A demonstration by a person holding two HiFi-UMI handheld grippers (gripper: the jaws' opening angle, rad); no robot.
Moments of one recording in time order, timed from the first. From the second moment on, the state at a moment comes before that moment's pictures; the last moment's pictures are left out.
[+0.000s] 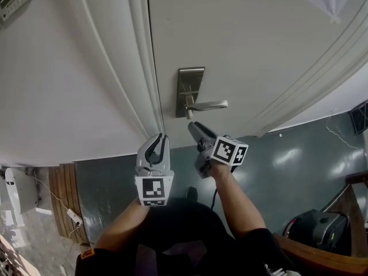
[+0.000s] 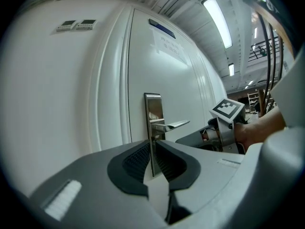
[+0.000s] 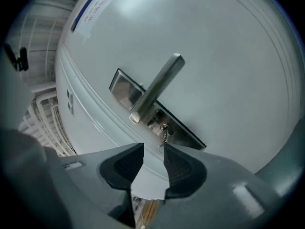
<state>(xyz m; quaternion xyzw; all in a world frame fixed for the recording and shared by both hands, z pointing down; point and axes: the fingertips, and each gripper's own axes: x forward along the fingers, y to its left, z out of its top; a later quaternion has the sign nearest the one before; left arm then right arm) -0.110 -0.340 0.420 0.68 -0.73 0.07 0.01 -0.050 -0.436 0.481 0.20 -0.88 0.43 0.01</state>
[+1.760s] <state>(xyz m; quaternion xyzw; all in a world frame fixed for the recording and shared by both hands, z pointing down) -0.119 -0.354 0.433 0.65 -0.75 0.07 0.04 -0.077 -0.467 0.504 0.08 -0.74 0.66 -0.12</state>
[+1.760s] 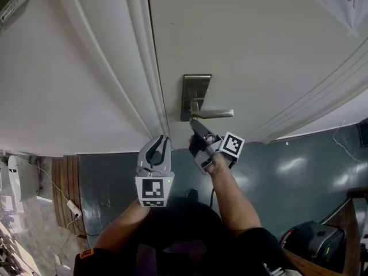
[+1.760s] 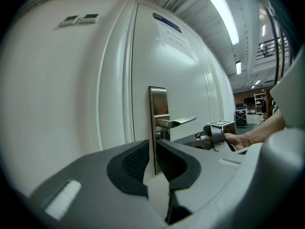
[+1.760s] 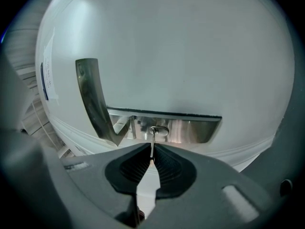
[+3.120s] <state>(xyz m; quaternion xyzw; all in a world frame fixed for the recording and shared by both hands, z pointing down) -0.103 -0.321 0.435 0.72 -0.69 0.04 0.06 -0.011 -0.360 0.461 0.31 -0.91 0.28 0.07</state>
